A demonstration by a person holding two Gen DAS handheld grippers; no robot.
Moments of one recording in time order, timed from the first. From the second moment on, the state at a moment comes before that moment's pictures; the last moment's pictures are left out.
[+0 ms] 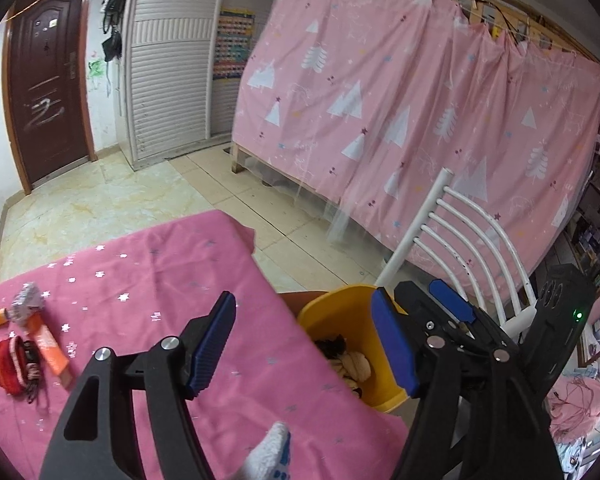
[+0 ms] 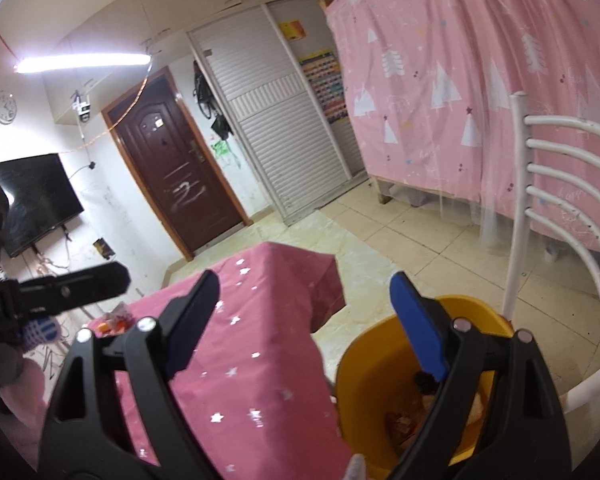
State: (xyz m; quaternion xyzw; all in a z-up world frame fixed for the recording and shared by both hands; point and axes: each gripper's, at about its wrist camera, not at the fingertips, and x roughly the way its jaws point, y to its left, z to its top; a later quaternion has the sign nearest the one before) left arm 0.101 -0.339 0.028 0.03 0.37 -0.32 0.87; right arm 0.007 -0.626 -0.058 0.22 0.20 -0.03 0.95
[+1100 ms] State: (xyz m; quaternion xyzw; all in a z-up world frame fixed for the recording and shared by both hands) left arm 0.195 -0.066 -0.020 -0.03 0.40 -0.10 0.91; right arm 0.103 -0.437 -0.036 0.08 0.27 0.09 0.95
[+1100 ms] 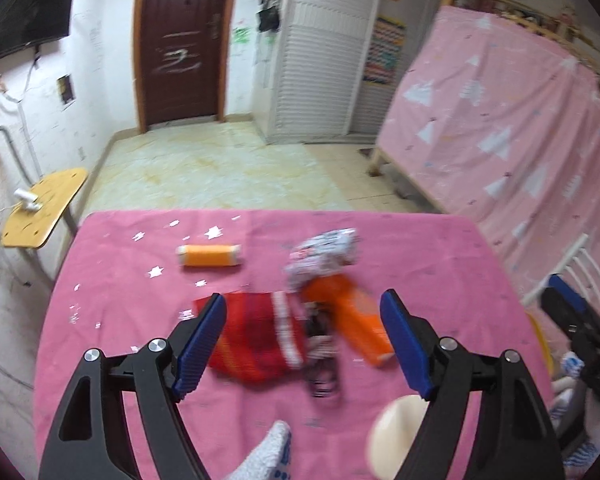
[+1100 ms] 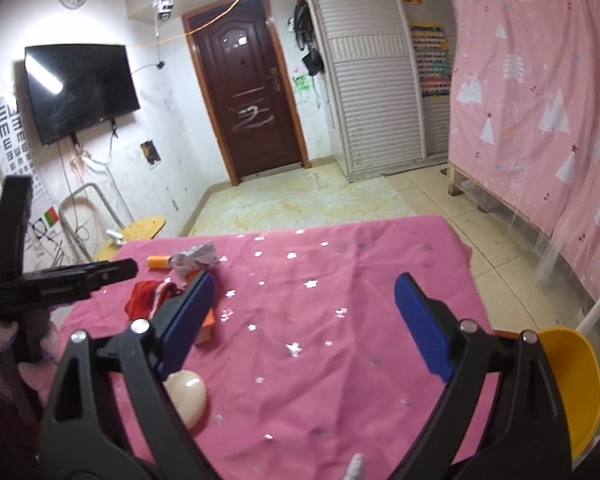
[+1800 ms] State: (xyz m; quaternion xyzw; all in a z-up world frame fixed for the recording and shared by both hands) left arm 0.235 -0.055 -0.085 -0.02 0.46 -0.08 0.89; right arm 0.155 -0.366 -0.049 0.04 0.32 0.16 0.93
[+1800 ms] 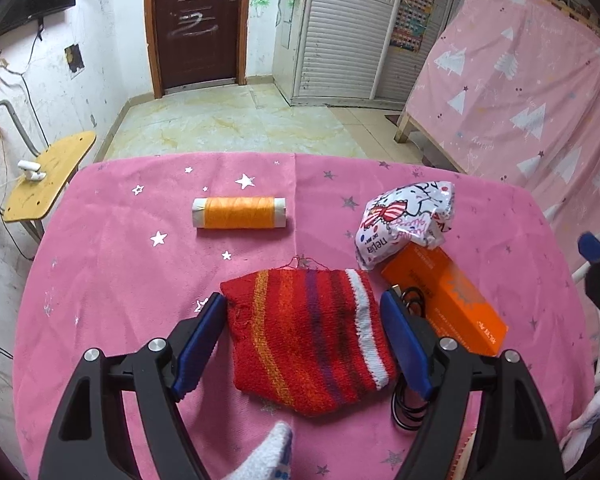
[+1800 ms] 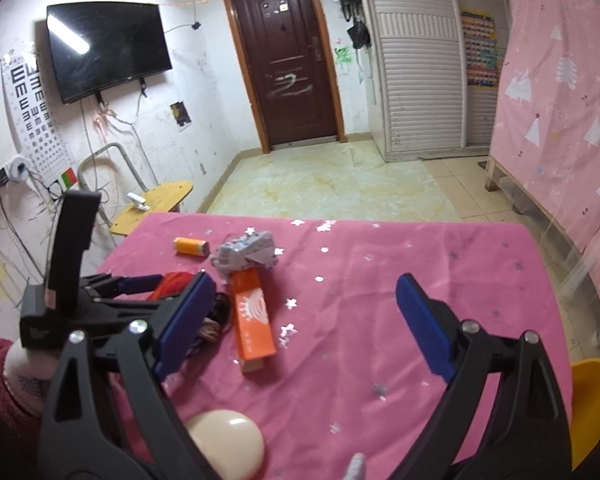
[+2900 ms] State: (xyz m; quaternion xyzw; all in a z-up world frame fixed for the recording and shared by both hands) left arm 0.227 -0.016 -0.072 -0.07 0.42 -0.03 0.91; right arm 0.250 -0.278 -0.087 -0.03 0.41 0.21 0.89
